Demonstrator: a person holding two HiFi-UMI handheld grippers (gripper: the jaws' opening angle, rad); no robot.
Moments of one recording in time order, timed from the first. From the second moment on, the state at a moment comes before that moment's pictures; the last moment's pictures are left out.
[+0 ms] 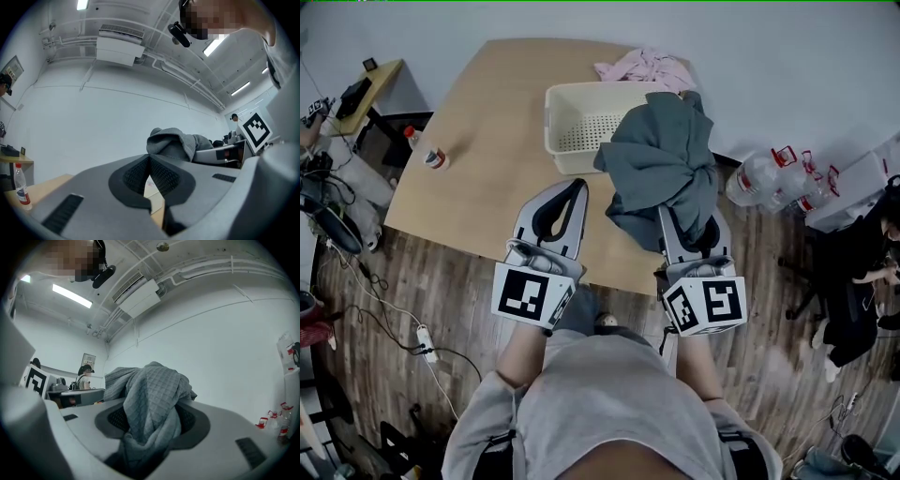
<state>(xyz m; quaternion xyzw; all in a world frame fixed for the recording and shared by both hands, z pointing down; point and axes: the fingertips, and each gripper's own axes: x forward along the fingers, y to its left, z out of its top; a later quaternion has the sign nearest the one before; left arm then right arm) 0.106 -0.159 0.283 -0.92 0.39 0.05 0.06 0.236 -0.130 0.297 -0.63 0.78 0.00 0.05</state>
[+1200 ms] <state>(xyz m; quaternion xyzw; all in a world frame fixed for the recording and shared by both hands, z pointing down) 0.099 -0.314 0.284 -0.91 0.41 0.05 0.05 0.240 -0.304 0.241 -0.60 0.79 0.06 0.05</state>
